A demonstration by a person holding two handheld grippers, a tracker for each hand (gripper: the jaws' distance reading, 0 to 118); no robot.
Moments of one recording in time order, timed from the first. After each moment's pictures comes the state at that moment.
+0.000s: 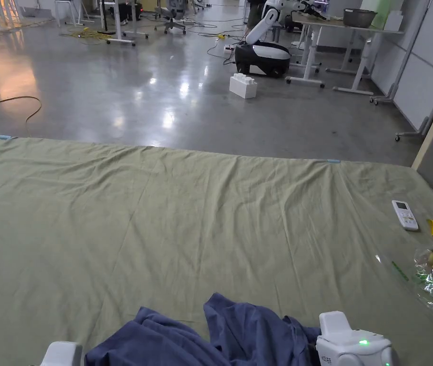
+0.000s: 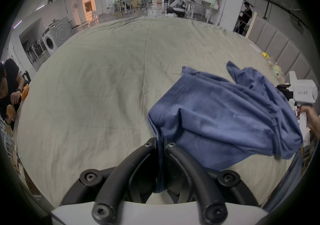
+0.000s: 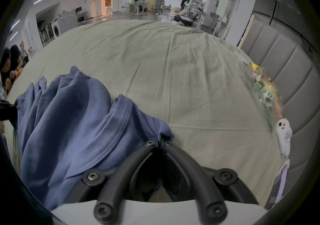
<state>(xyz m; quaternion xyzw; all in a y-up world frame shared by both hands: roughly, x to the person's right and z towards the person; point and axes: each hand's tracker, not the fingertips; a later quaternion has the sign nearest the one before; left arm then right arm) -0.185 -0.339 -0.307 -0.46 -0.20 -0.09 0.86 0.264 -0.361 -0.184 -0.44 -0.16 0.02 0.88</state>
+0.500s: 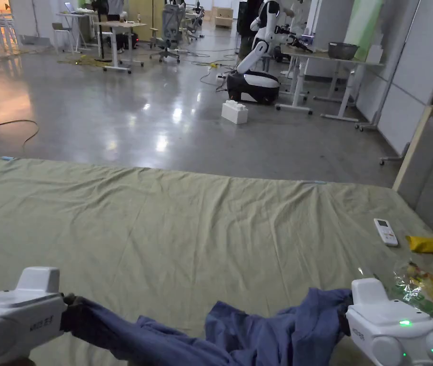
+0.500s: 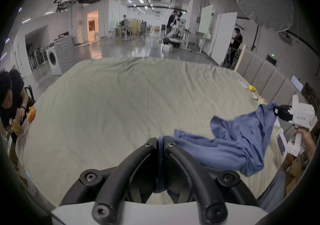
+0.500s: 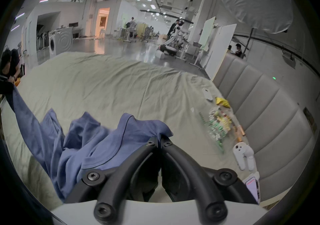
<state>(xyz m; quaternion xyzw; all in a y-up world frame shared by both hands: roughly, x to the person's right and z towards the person) -0.213 -0.195 -0.323 -0.33 -0.23 -0.04 0.91 0.266 -0.221 -0.124 -0.31 -0.24 0.07 0.92</state>
